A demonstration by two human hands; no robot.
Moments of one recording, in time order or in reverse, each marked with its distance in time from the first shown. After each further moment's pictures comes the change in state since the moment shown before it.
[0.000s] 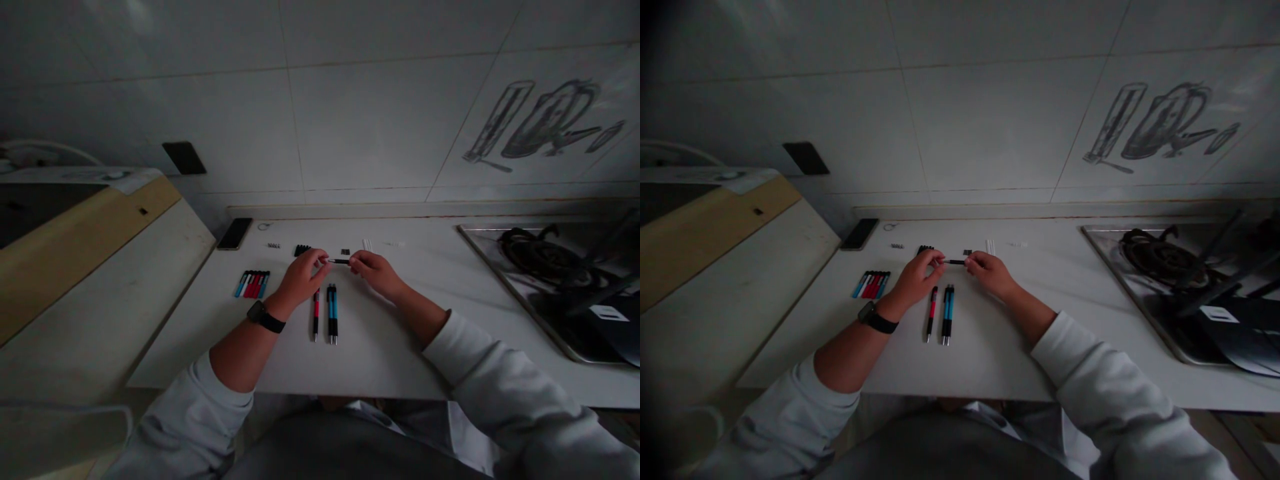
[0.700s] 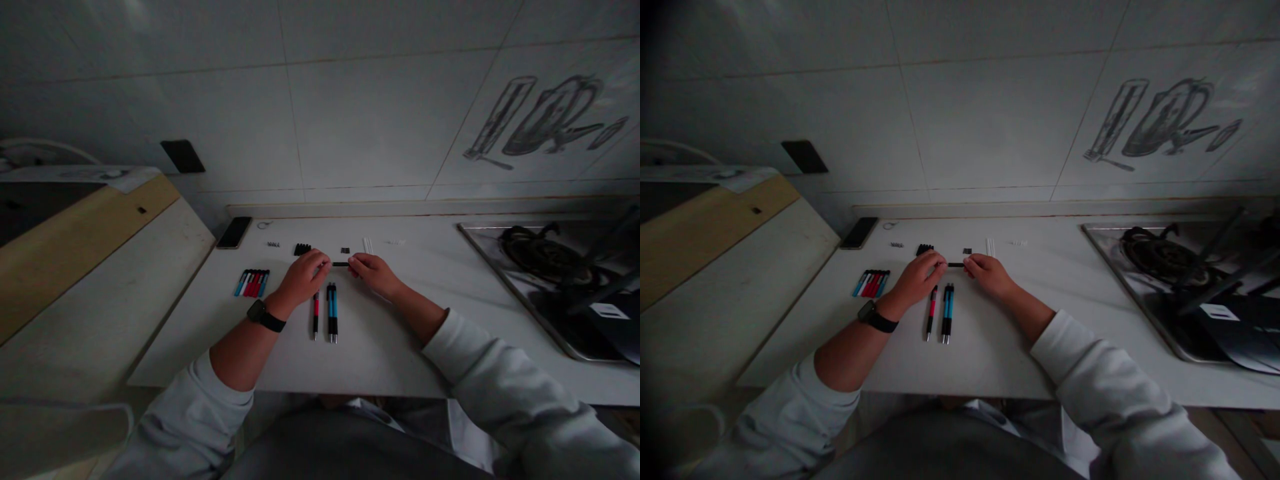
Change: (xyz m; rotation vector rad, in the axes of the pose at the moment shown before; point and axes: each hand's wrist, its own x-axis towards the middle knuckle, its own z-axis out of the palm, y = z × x) left_hand 0.002 0.005 -0.002 0.060 -0.067 0.122; right_hand 0.000 0.007 0.004 0.025 -0.050 0.022
